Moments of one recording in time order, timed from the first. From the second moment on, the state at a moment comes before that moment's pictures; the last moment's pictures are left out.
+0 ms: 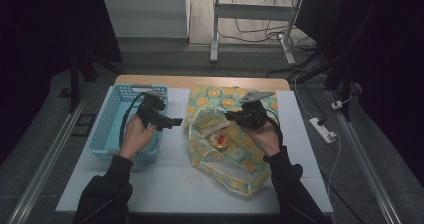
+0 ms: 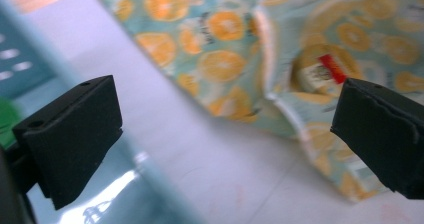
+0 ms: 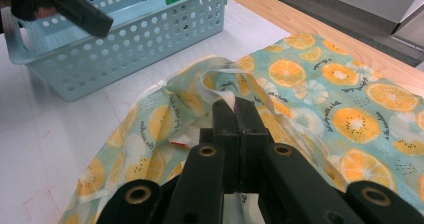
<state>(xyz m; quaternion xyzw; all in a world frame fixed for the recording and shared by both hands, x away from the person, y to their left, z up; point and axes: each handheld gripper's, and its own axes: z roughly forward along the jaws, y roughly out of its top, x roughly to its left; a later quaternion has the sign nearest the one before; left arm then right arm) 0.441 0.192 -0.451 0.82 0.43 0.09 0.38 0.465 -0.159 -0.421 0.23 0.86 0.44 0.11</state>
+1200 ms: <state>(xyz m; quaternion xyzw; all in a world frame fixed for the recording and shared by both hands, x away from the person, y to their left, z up) 0.512 0.246 -0.482 0.79 0.55 0.13 0.25 0.465 -0.159 -0.422 0.23 0.86 0.44 0.11</state>
